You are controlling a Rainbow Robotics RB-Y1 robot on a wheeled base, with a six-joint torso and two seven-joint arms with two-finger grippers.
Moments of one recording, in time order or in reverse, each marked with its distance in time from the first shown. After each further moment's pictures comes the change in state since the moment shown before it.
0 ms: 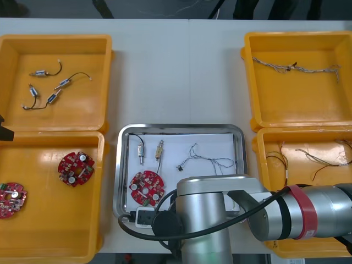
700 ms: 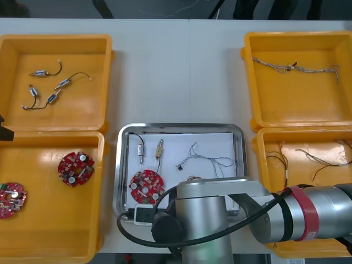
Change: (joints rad) right arm 0.000 0.000 0.002 -0.029 0.065 0.011 0.000; left arm 0.000 0.000 0.000 0.000 0.000 0.000 0.000
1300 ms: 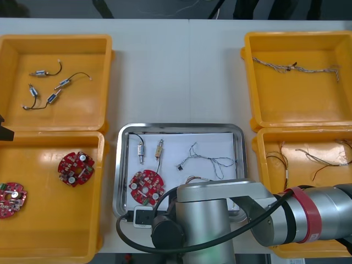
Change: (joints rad) right arm 0.000 0.000 0.000 -0.030 0.003 0.031 0.000; left arm 0.000 0.000 0.000 0.000 0.000 0.000 0.000
